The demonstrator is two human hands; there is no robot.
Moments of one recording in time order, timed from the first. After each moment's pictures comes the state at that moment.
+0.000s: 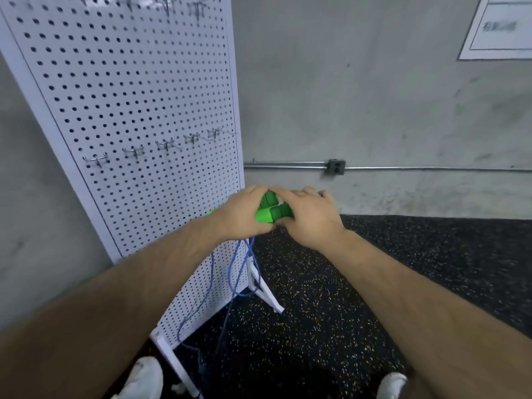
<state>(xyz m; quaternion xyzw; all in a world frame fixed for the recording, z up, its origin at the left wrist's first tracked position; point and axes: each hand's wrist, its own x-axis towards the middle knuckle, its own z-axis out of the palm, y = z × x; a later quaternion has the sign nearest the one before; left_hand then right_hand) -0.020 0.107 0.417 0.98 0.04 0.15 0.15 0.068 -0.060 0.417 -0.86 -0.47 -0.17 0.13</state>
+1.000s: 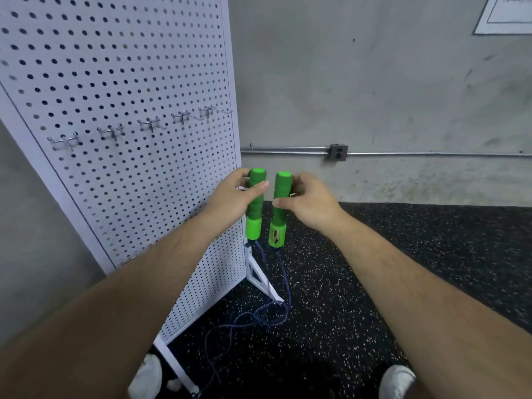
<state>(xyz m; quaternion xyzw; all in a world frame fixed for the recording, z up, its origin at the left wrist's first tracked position) 0.002 0.129 0.387 0.80 0.15 0.24 0.53 0.094 -0.032 0.401 -0.79 -0.32 0.10 0.52</state>
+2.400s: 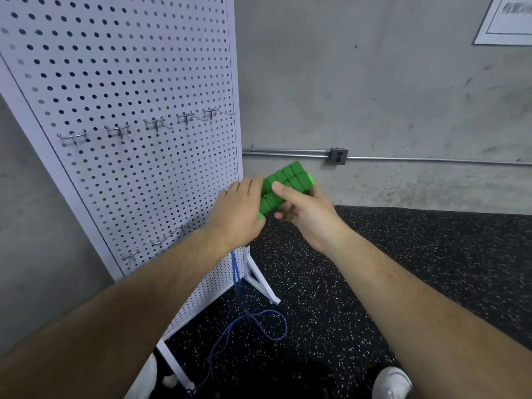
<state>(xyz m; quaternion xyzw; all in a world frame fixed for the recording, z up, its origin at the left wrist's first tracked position) -0.022 0.100 0.389 0.97 0.12 0.23 -0.02 0.072 -0.038 0.392 -0.54 -0.24 0.28 0.76</state>
